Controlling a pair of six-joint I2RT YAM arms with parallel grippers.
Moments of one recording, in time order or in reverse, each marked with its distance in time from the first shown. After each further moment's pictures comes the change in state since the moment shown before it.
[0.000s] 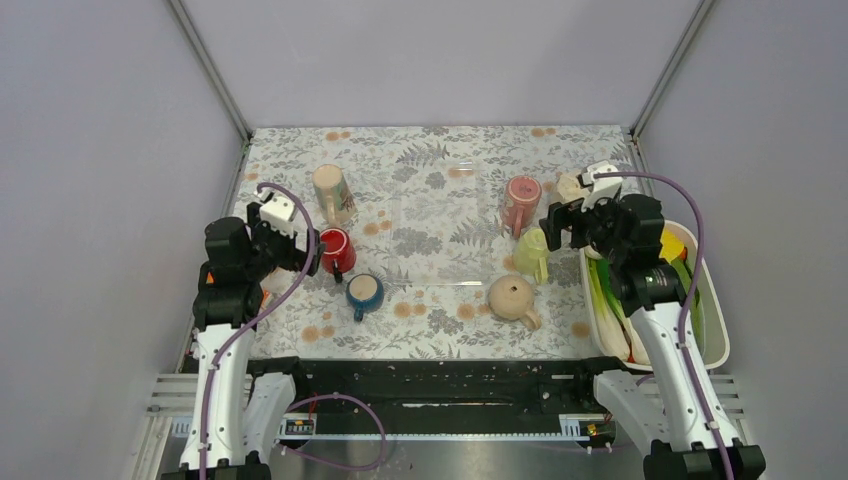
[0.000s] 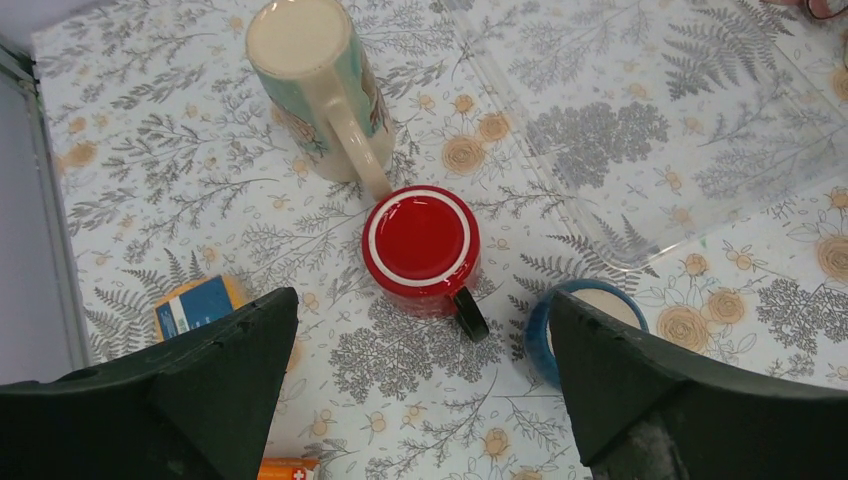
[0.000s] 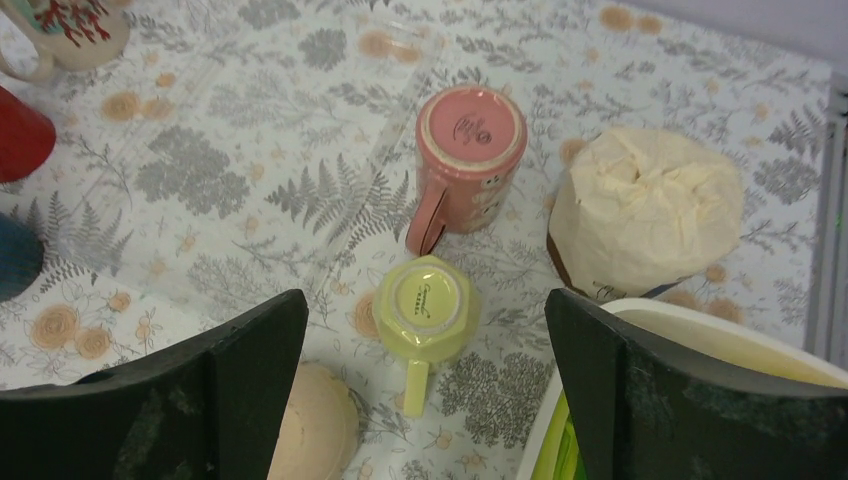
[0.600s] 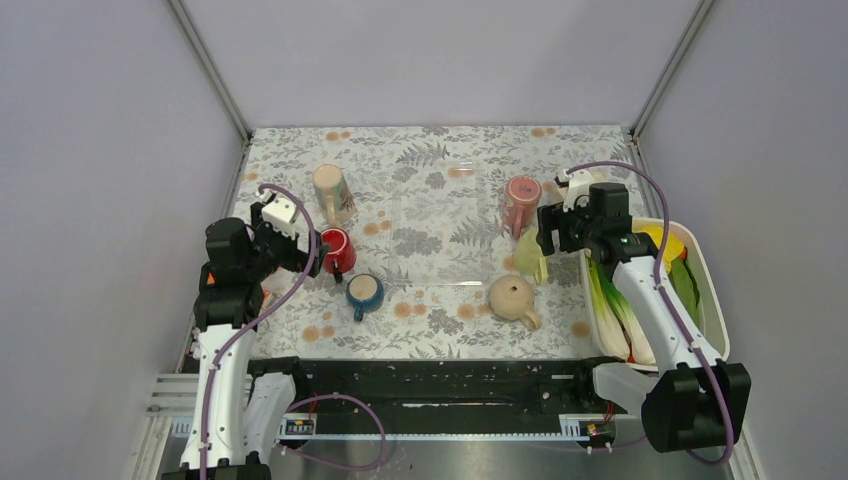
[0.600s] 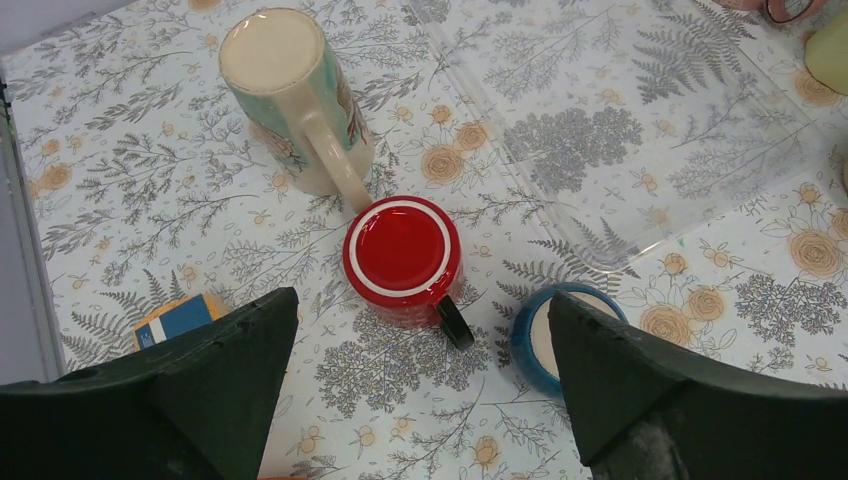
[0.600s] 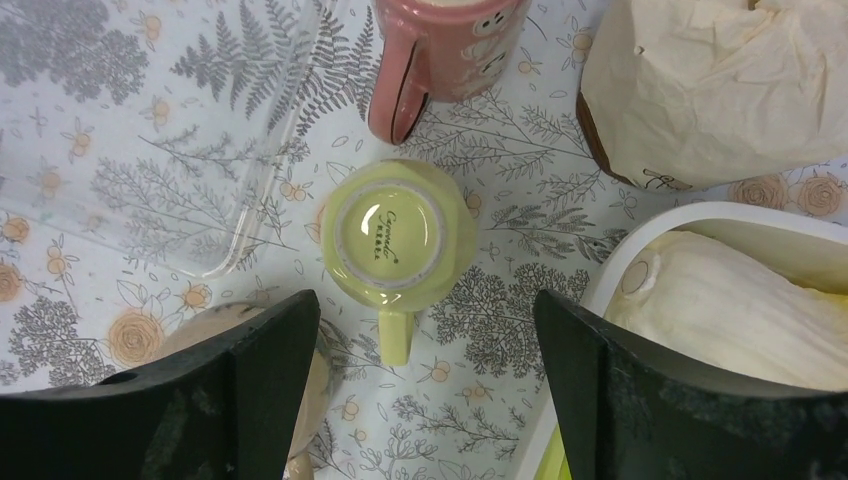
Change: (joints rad) left arm 0.000 0.000 -0.024 0.015 0.058 0.000; right arm 0.000 0.309 -0.004 -0.091 0.066 -0.011
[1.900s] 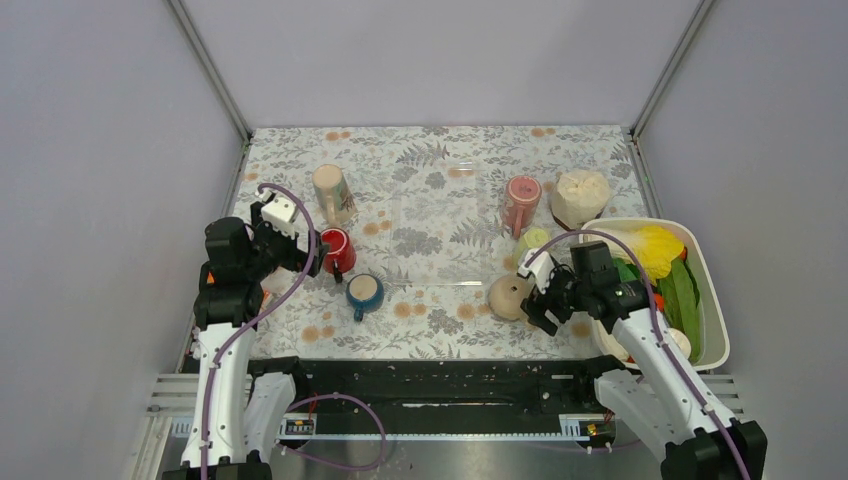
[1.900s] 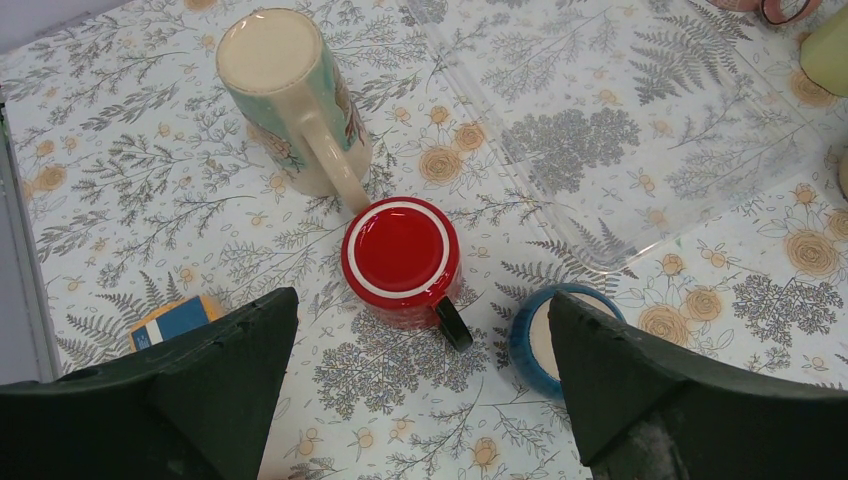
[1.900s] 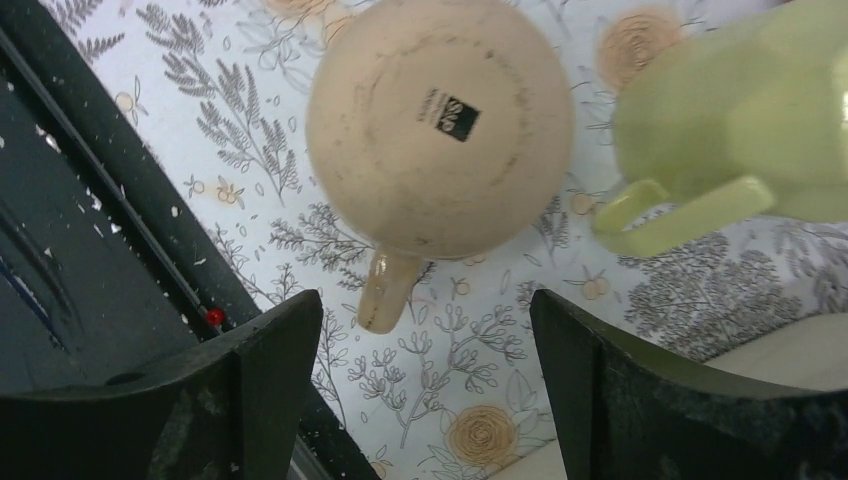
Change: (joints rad) left arm 0.008 0.006 0.000 0.003 0.016 0.000; right arm 0.135 -0.303 -0.262 -0.320 -0.248 -0.544
